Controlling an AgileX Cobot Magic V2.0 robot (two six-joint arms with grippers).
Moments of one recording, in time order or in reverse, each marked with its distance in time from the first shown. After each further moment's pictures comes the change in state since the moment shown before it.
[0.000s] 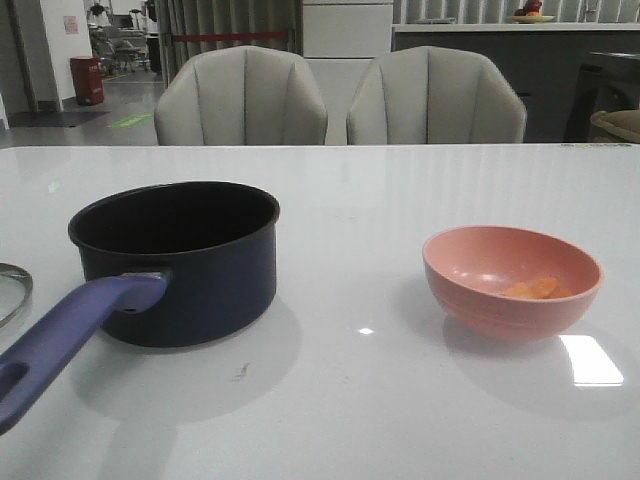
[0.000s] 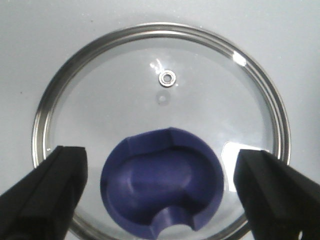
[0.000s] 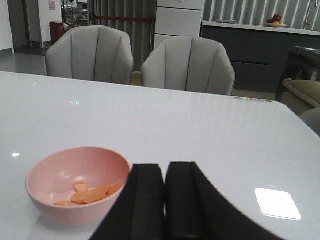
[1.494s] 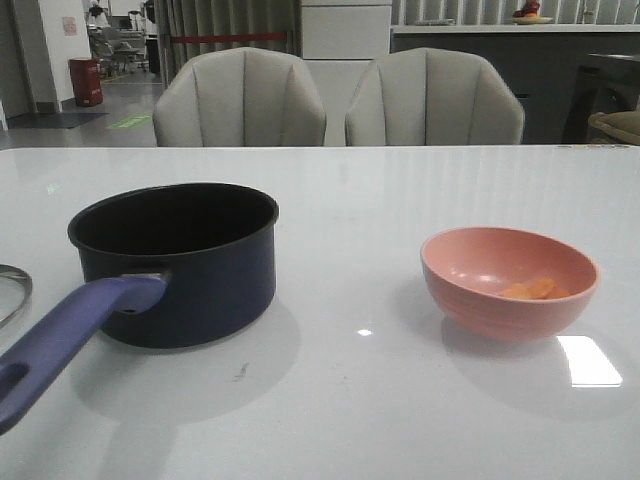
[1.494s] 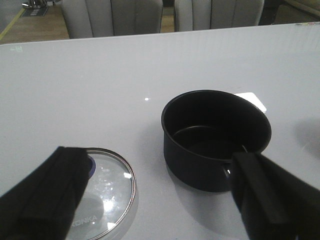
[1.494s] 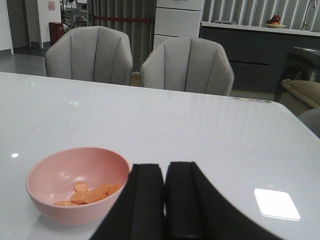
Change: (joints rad) left arm -0.318 -1.499 0.852 -0.002 -0.431 0.046; right arm 0.000 0.000 0.000 0.000 0.000 0.000
